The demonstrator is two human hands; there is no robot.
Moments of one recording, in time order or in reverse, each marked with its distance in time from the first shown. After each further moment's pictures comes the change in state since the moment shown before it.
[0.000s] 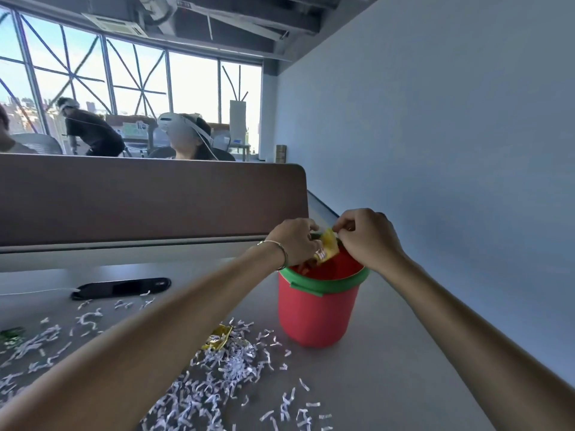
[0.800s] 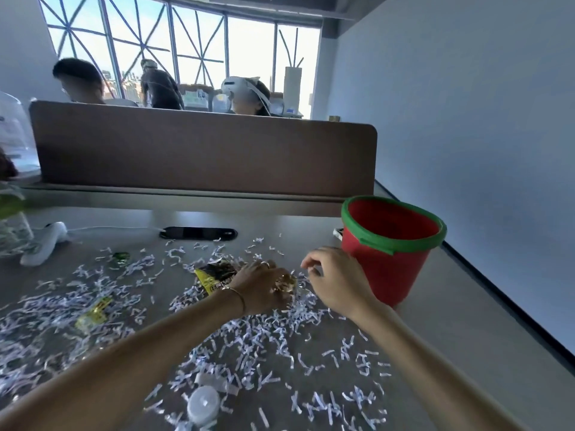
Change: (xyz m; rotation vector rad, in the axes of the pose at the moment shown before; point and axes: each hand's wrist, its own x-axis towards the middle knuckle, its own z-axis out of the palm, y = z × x) left_hand -0.158 -0.178 0.045 0.371 -0.158 -0.119; right_hand -0.104 -0.061 0.149 0.103 -0.245 -0.353
